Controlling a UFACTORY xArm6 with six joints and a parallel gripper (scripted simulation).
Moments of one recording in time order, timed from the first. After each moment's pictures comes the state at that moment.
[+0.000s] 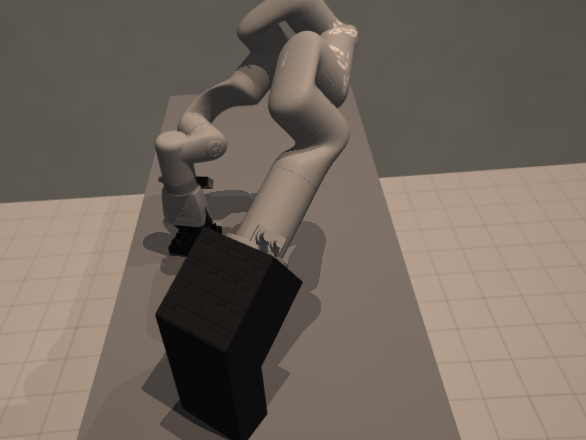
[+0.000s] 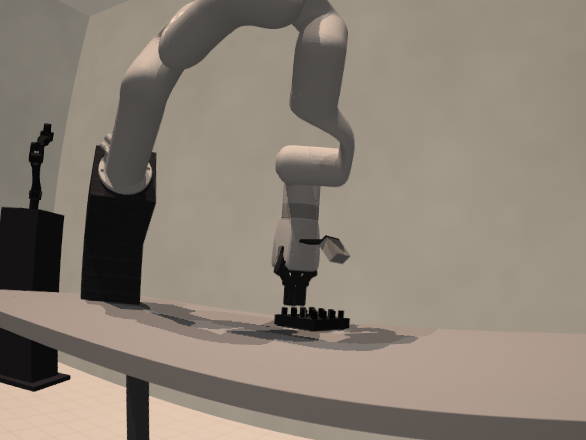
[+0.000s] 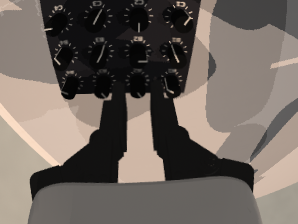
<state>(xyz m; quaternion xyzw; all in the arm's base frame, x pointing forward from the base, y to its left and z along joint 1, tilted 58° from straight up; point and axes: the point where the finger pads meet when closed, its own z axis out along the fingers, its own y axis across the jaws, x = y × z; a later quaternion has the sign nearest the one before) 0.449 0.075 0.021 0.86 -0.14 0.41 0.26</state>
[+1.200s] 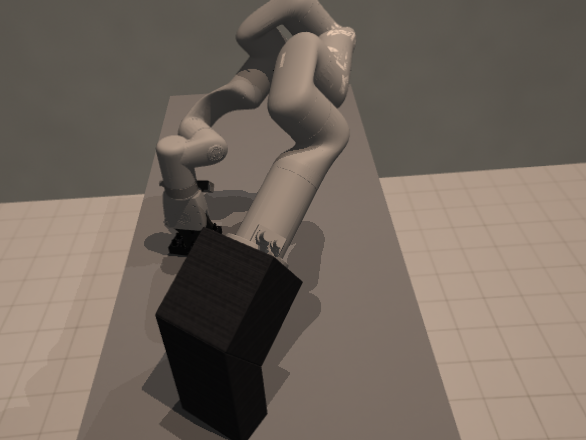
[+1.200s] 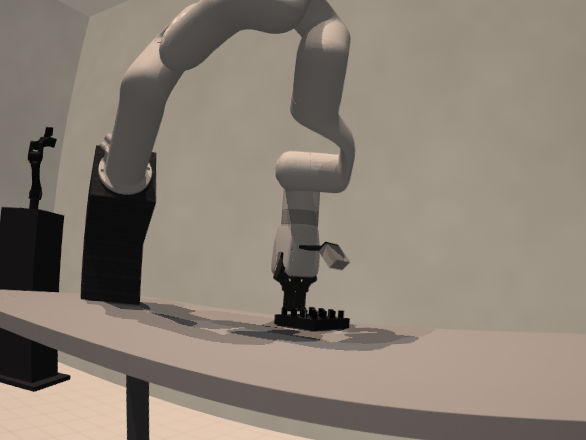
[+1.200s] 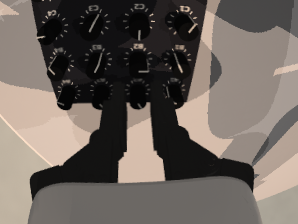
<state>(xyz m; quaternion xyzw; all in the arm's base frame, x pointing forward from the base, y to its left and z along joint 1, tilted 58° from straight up) 0.456 0.068 0.015 0.86 -0.14 0.41 0.26</state>
